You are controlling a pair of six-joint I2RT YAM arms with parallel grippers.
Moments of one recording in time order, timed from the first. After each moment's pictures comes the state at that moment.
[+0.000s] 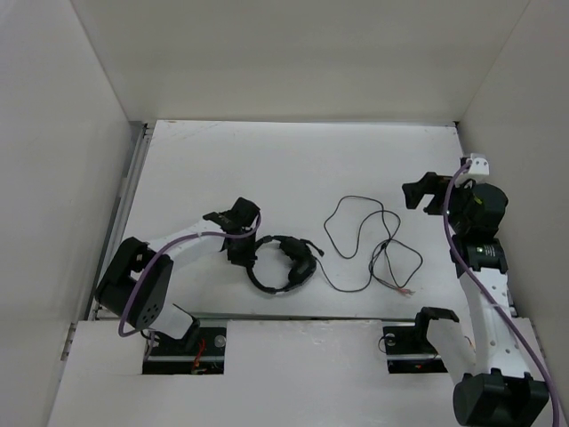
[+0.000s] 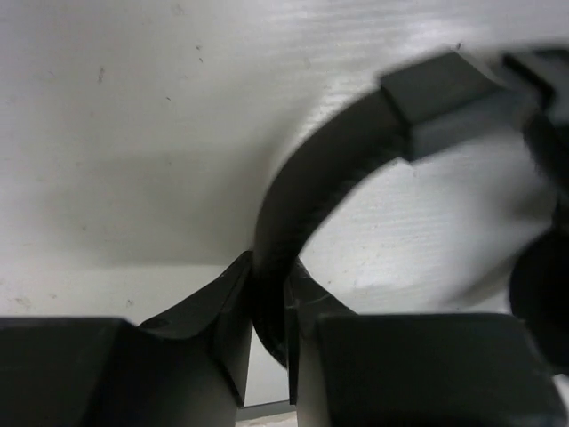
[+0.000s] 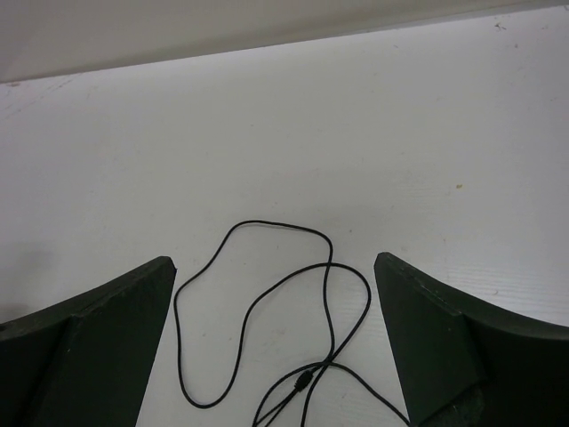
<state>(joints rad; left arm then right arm) -0.56 1.47 0.77 -0.56 0.00 -0.51 -0.14 0.79 0.74 -0.15 -0.33 0.22</state>
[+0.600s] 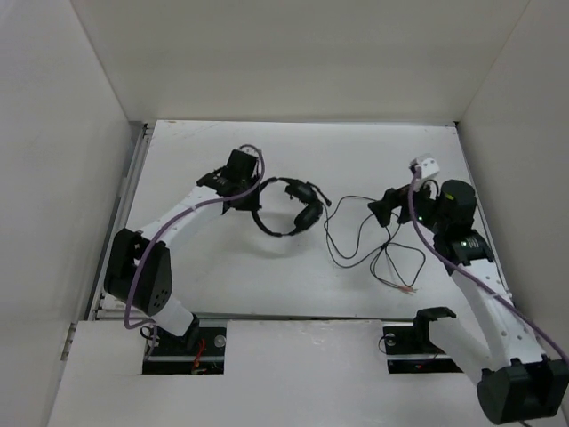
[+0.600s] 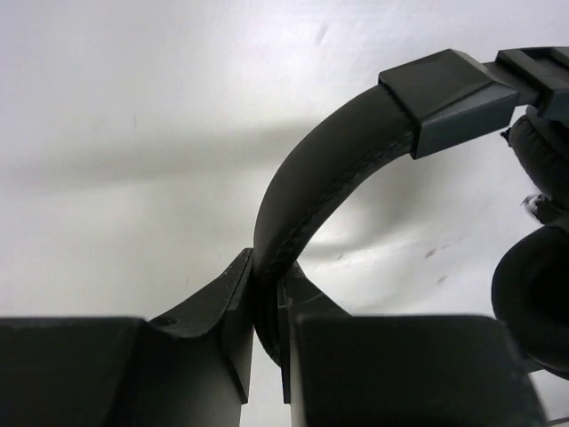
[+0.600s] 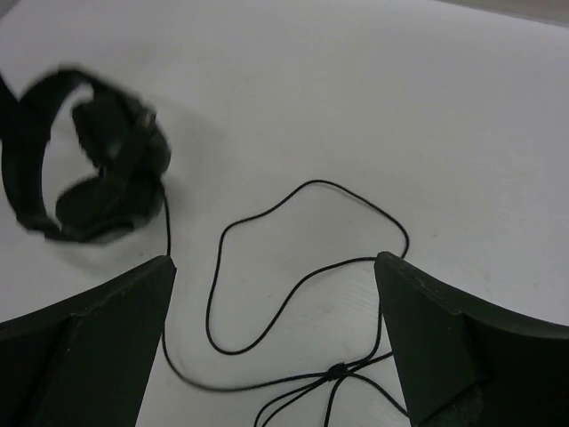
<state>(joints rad) -0.47 1.56 1.13 -0.54 -0.06 -0.36 0.08 0.83 0.73 -0.18 -0.43 0.03</state>
